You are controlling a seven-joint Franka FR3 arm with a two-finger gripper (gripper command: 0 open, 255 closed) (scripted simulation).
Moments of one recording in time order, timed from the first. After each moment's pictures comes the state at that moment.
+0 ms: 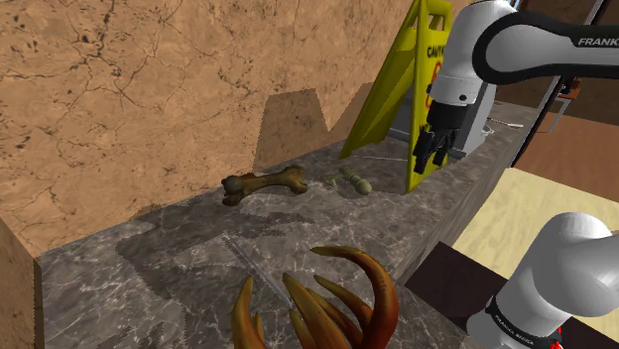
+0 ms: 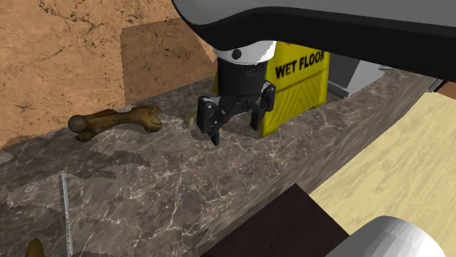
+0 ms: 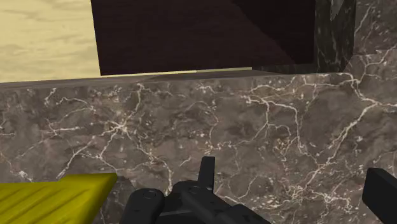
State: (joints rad) arm 0.01 -0.78 -0.01 -2.43 0.07 1.61 0.10
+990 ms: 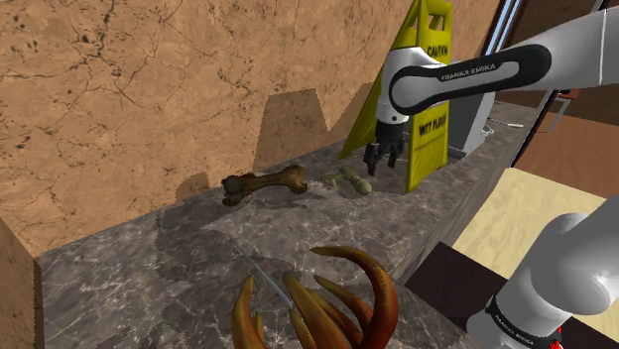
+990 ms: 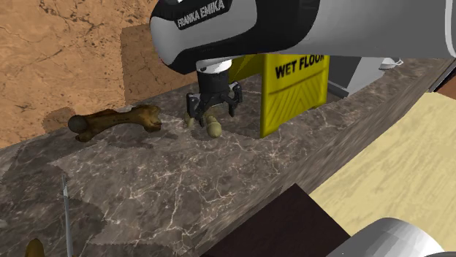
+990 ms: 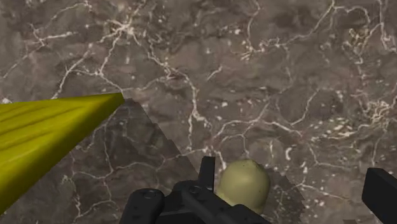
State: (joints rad) arm -0.03 -0.30 -0.01 -2.28 -0.01 1.93 0.11
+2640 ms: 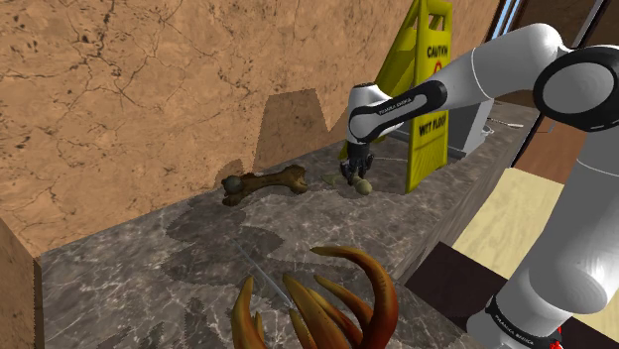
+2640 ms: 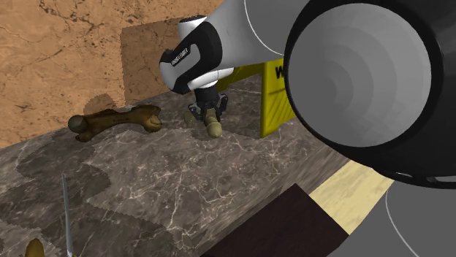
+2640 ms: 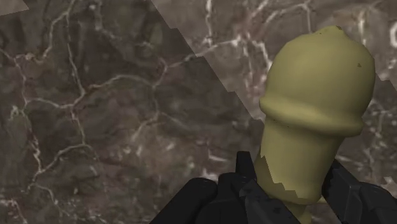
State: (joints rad) arm -0.06 0.14 -0.03 -2.06 -0.07 2.15 0.15
